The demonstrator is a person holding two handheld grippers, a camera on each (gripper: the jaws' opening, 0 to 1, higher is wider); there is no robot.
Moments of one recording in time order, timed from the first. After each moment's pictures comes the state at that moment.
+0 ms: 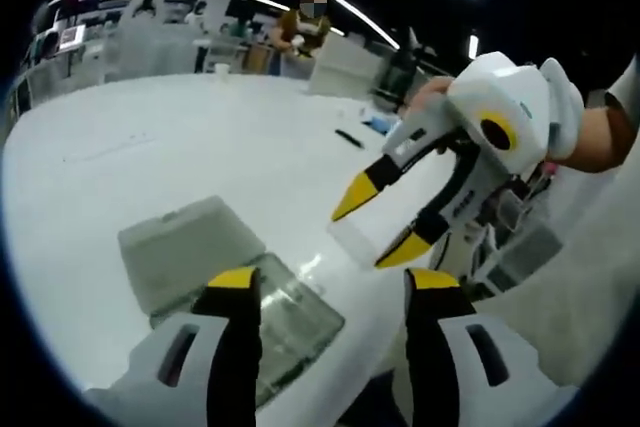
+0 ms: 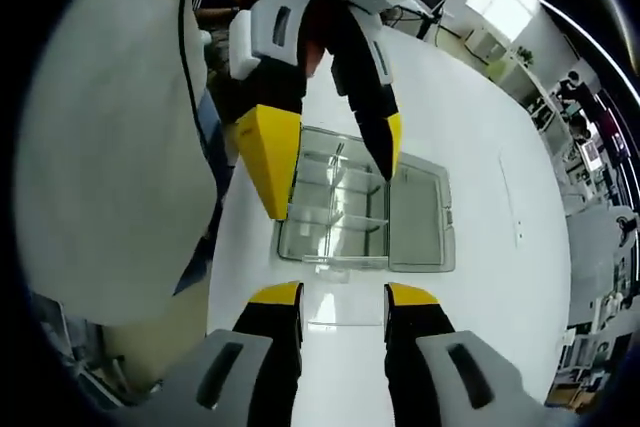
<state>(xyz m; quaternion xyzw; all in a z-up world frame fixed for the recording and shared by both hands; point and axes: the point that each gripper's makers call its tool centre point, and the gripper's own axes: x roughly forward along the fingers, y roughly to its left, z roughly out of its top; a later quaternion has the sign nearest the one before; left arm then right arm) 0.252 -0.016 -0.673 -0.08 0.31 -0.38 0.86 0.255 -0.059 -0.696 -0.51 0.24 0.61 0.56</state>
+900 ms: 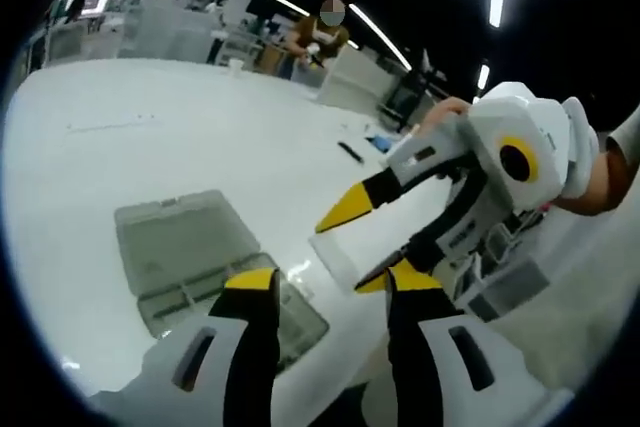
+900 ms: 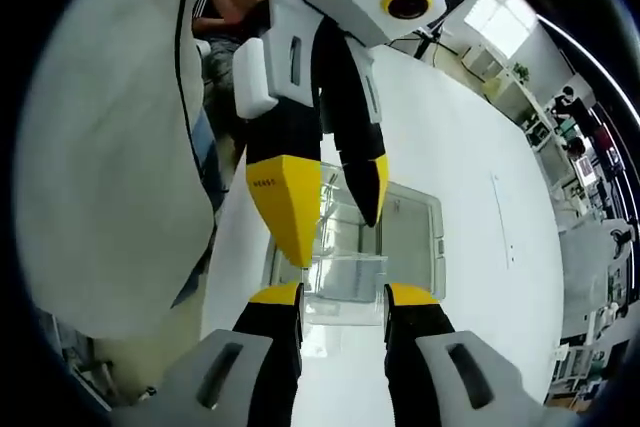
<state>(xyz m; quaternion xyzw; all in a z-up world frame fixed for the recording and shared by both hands) 0.254 -0.011 -0.666 -0.15 0.32 -0.37 0.86 0.252 -0.032 -0.685 -0.50 0.21 0.62 0.57</state>
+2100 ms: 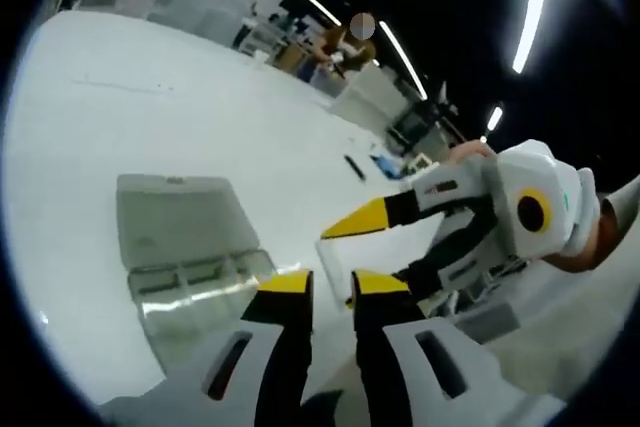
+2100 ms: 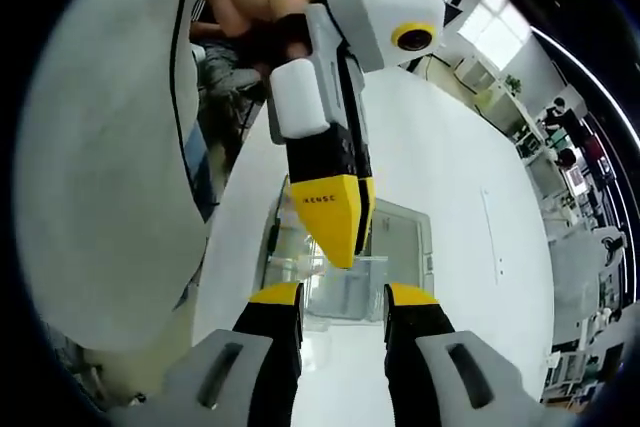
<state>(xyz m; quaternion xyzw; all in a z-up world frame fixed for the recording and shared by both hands) 0.261 0.001 -0.663 -0.25 0.34 -0.33 0.84 0.252 -0.017 -0.676 -0.49 0.18 0.62 0.59</state>
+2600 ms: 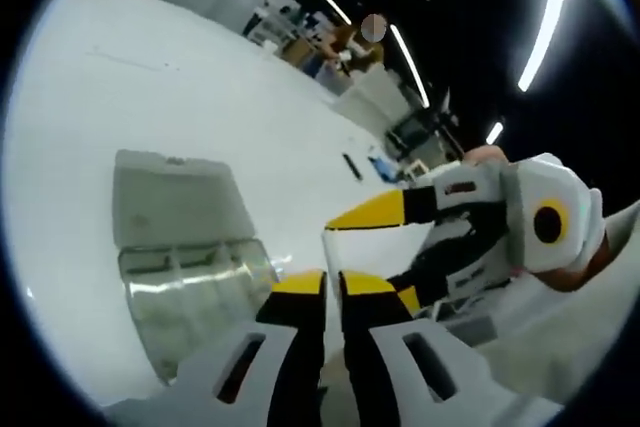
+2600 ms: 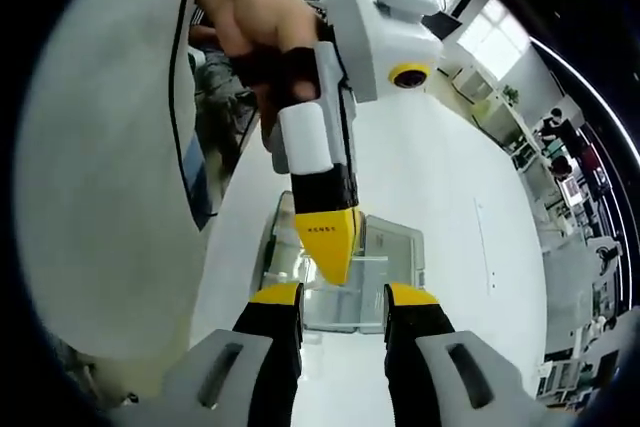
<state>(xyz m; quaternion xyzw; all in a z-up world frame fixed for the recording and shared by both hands) 0.256 -0.001 -0.665 -0.30 0.35 -0.33 0.82 0.249 -0.003 -0.665 -0.49 0.16 0.62 0.59</state>
